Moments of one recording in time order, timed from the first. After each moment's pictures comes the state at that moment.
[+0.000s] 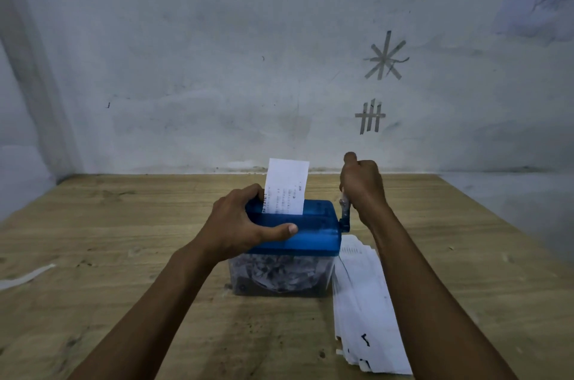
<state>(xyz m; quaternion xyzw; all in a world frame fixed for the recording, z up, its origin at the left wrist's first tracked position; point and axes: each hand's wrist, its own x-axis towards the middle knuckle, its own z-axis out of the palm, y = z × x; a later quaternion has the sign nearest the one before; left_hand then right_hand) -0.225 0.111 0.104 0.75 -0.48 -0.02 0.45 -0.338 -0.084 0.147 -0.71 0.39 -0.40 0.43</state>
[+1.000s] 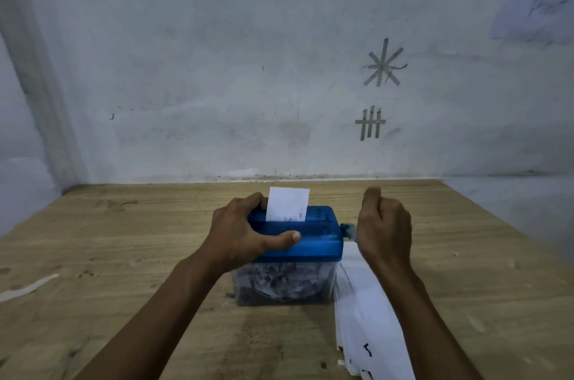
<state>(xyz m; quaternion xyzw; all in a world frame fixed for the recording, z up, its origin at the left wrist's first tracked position) -0.222 0.106 0.096 0.77 -0.47 0.02 0.43 -0.395 -0.035 0.122 -0.74 0.35 -0.49 0.30</state>
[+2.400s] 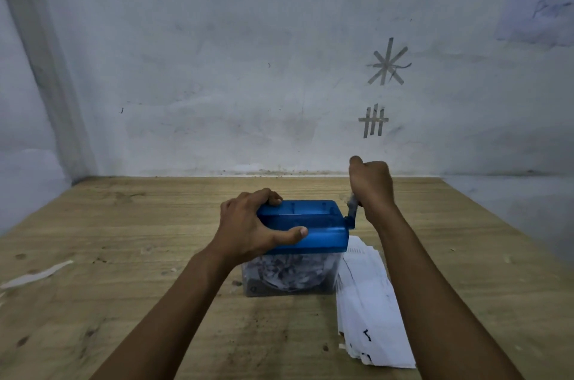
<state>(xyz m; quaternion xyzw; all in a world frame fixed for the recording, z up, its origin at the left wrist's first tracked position) -0.223 0.109 0.088 0.76 -0.48 0.08 0.42 -0.350 -0.071 0.161 -0.69 0.42 -0.39 0.44</state>
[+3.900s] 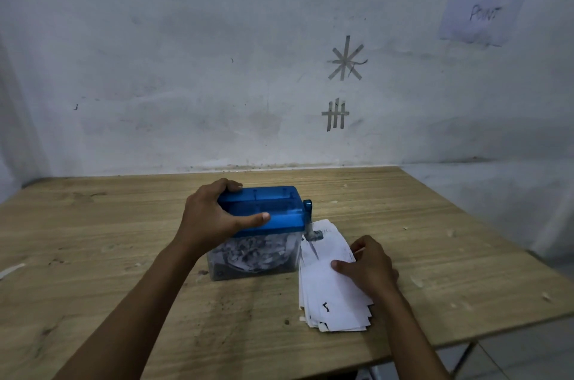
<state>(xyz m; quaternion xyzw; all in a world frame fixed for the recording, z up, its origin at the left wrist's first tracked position) -0.234 0.107 0.087 0.74 -0.45 0.07 0.49 -0.468 -0.085 0.021 -0.77 0.51 -0.20 0.32</state>
